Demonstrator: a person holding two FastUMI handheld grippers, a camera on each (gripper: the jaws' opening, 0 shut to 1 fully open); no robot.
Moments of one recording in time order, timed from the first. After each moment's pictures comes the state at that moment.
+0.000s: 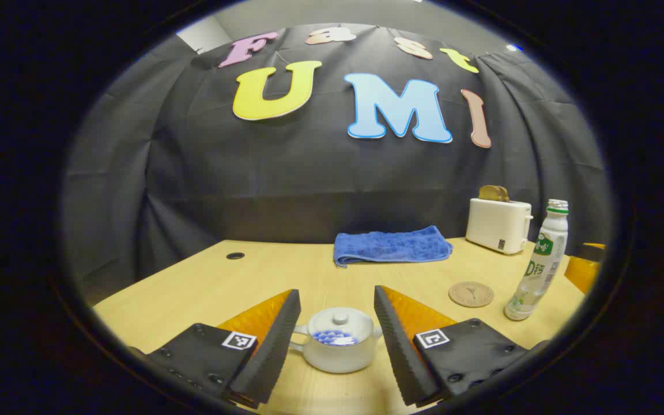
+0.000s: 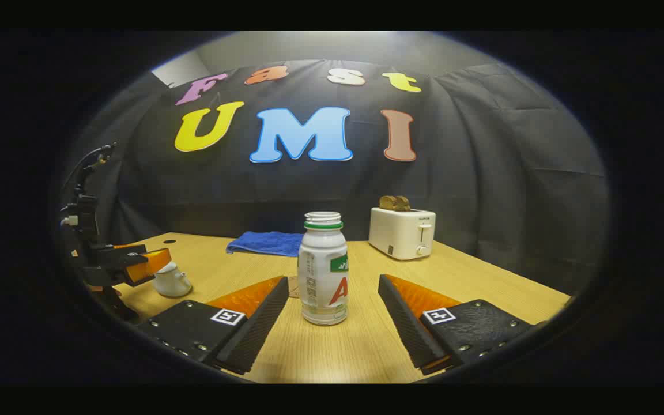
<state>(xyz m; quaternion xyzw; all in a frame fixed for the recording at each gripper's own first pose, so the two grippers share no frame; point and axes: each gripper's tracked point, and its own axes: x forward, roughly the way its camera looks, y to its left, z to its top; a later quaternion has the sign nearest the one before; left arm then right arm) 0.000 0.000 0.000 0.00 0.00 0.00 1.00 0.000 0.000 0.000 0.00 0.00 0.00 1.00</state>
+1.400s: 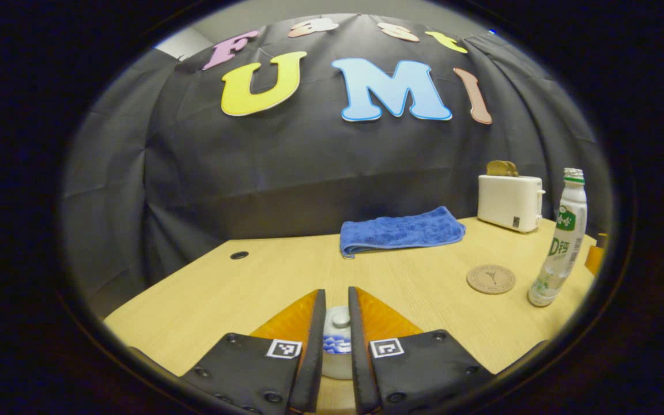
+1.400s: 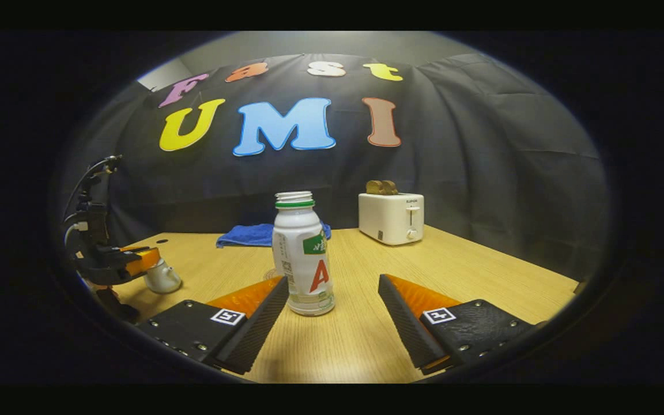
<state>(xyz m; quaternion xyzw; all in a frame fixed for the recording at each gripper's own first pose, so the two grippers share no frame) 0.020 0.003 -0.013 0.05 0.03 0.02 1.00 0.002 -0.018 -0.021 0.03 0.02 -0.02 1.00</state>
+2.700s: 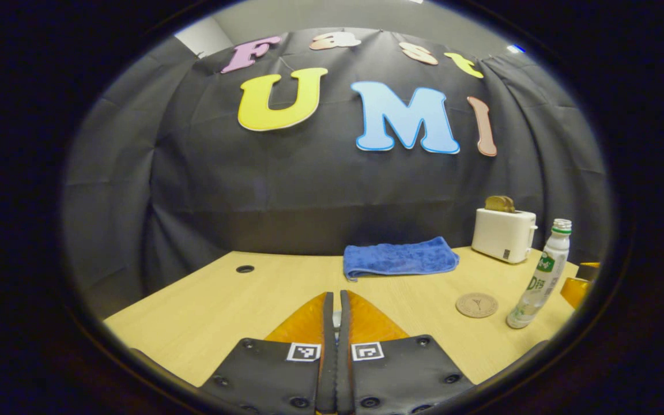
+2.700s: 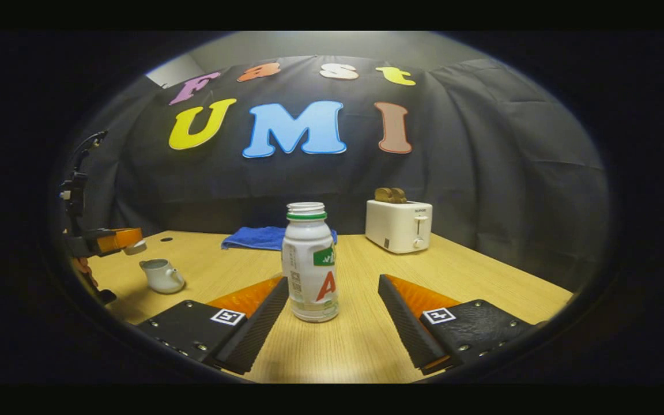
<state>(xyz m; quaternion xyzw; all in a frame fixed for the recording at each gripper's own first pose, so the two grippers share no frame) -0.020 0.045 0.045 -0.01 -0.02 0.02 1.00 0.009 -0.008 -0.002 0.00 0.01 0.01 1.00</state>
